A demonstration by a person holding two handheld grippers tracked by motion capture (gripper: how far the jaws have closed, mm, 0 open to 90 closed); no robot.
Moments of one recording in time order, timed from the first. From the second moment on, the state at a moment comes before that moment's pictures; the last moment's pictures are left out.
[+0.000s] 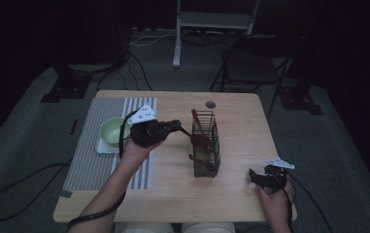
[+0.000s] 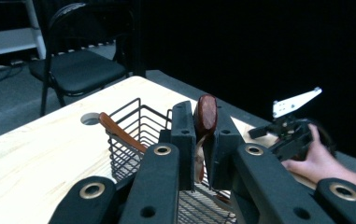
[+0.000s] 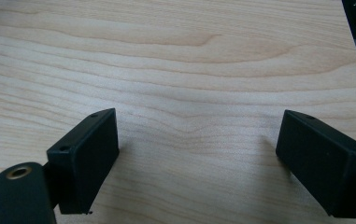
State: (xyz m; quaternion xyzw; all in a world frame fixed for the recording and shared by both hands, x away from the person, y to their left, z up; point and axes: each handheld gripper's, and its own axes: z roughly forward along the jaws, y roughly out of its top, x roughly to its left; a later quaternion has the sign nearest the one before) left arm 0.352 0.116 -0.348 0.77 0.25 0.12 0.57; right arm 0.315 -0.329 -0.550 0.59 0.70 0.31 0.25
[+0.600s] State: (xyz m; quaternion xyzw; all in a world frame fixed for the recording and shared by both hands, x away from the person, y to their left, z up) left arm 0.349 0.161 -0.331 0.73 0.29 0.17 0.59; right arm 0.315 -0.329 -0.550 0.59 0.70 0.31 0.25
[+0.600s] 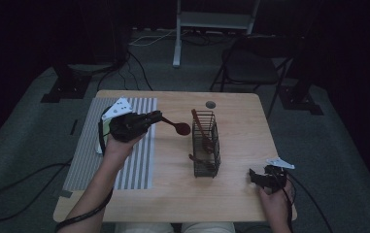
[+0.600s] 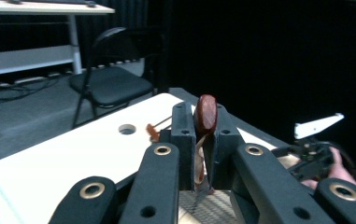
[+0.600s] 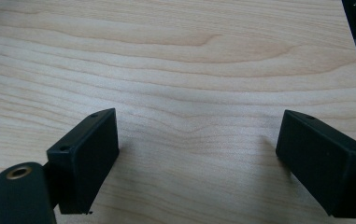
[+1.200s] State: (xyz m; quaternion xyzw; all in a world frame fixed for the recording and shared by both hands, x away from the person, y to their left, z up) left arm 0.352 0.224 -0.349 0.70 0.37 0.21 0.57; right arm 0.315 -0.329 -0.551 0.59 0.70 0.31 0.25
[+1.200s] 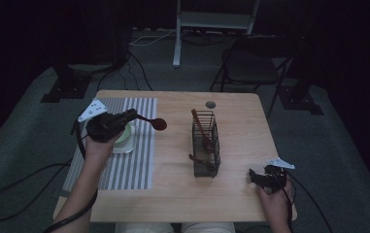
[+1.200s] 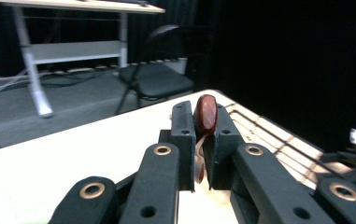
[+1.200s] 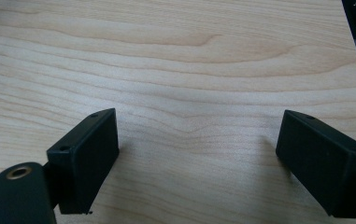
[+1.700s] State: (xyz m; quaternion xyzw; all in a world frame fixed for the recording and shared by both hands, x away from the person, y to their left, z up) left arm 0.352 0.286 -0.369 0.66 0.45 0.25 0.55; right arm 0.315 -0.329 -0.551 0.59 0.70 0.31 0.25
